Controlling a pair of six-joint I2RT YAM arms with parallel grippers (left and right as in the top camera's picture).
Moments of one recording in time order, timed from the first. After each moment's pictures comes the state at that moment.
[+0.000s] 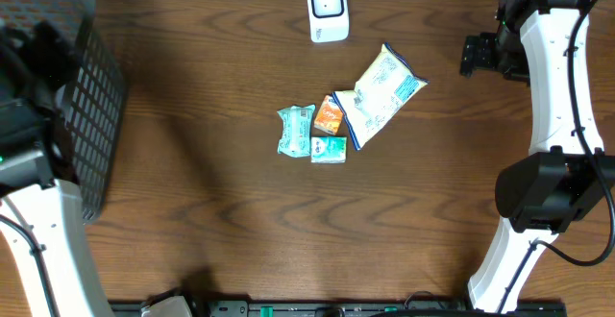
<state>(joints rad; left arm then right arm) 0.40 1.26 1.40 -0.56 -0.18 -0.23 -0.04 2.11 2.22 -1.57 0.21 0.25</state>
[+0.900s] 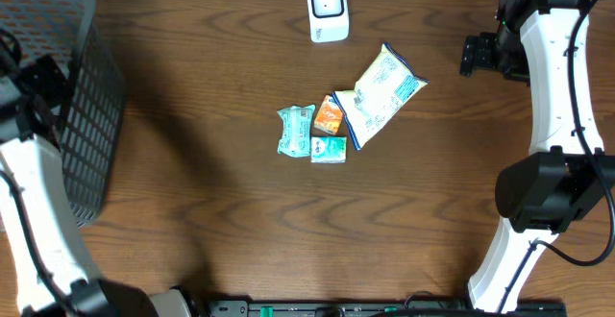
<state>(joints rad) 0.51 1.47 1.40 -0.62 -0.25 0.03 -0.04 2.11 2.22 -1.57 0.21 0.25</state>
